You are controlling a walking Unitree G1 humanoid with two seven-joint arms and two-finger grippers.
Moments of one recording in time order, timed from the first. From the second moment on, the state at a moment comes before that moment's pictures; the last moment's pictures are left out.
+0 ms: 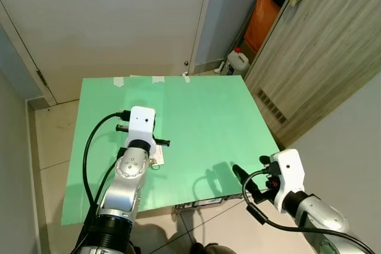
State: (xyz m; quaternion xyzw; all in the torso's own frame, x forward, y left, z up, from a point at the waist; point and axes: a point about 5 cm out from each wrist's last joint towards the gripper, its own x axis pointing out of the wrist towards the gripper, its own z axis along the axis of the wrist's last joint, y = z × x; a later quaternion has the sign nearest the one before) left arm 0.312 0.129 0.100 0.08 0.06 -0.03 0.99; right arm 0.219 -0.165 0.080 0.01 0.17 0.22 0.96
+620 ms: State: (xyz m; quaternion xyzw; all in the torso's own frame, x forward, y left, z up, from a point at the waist) left arm 0.295 0.114 0.082 0.08 0.09 -0.06 0.99; right arm 0.227 -0.165 0.071 0.01 0.17 0.22 0.96
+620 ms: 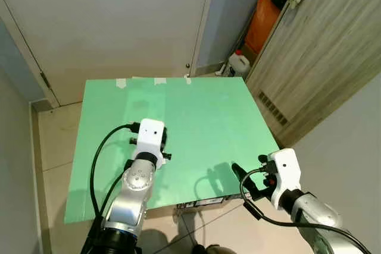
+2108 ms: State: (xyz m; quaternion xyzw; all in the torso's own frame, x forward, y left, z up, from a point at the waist) left arm 0.259 0.141 0.056 0.13 0.14 -0.11 0.98; right arm 0.207 -0.170 0.066 0.00 0.17 0.20 0.96
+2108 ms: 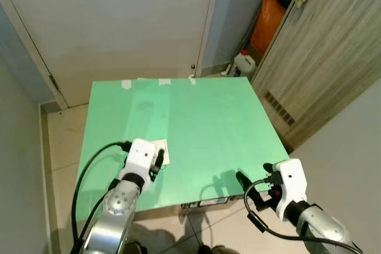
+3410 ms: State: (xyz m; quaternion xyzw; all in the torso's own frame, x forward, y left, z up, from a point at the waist) left arm 0.283 0.129 0.002 0.12 0.18 -0.10 0.97; right arm 0.168 -0.202 0.080 -0.03 0.20 0.17 0.96
